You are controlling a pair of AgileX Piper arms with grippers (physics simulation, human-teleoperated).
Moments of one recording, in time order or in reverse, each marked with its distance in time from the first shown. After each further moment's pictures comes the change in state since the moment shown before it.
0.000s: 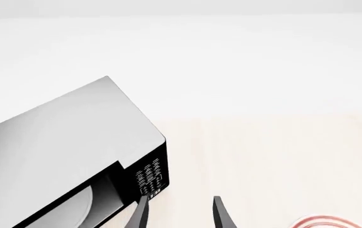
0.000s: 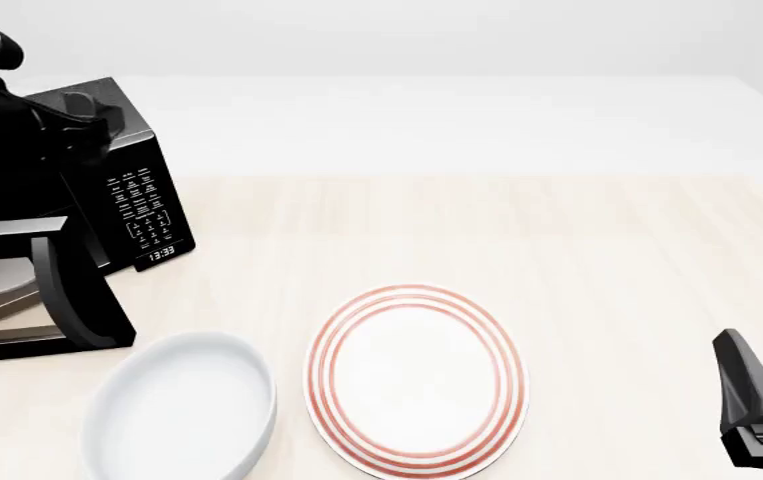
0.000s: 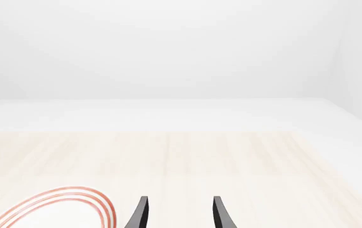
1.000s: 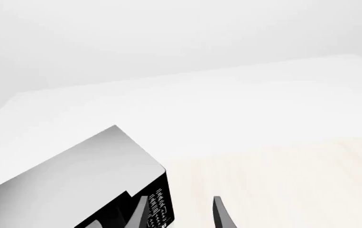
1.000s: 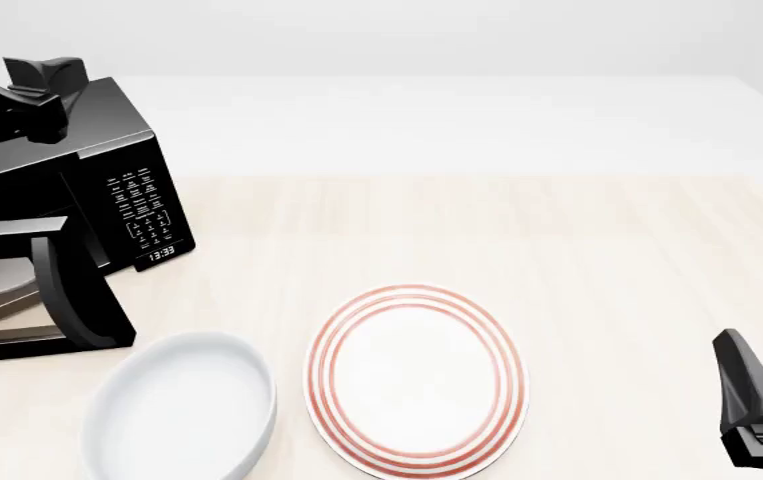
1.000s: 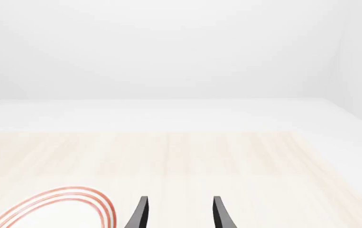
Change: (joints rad) left arm -0.035 -0.183 0.059 -0.117 0.091; right arm 0.000 0.000 0.000 0.000 0.000
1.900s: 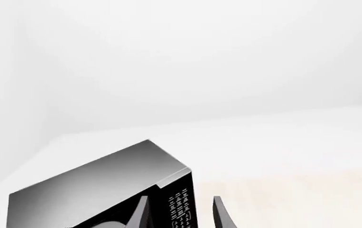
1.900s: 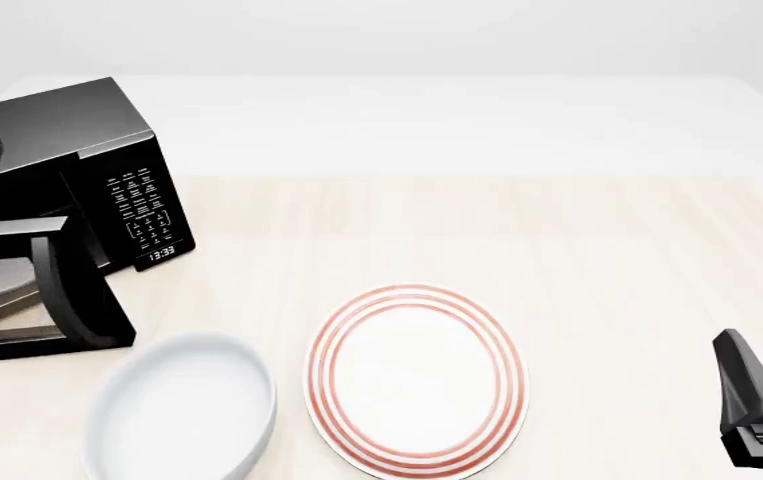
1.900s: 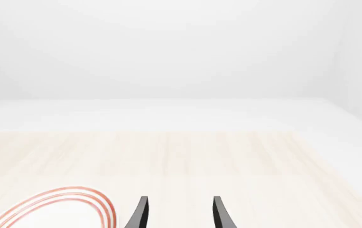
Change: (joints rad) left arm 0.095 -0.362 0.390 -0.285 0.034; right arm 0.000 0.000 0.000 0.000 0.000
